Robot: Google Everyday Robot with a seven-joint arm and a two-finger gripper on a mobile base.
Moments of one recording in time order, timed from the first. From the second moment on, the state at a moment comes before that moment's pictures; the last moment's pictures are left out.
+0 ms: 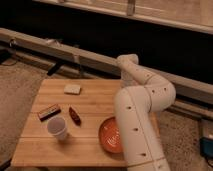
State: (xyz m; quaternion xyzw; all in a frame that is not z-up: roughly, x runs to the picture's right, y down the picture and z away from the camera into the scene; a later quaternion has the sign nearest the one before) arm 0.160 0.081 0.950 -0.29 0.43 0.68 0.52
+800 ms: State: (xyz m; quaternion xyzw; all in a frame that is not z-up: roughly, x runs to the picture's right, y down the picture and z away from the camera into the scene) arm 0.155 0.085 0.953 -0.33 0.43 0.65 0.52
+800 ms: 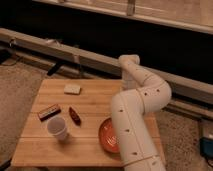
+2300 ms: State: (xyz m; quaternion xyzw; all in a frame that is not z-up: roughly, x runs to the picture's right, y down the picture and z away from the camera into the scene) arm 0.118 0.019 0.889 -0.24 0.24 0.72 0.61
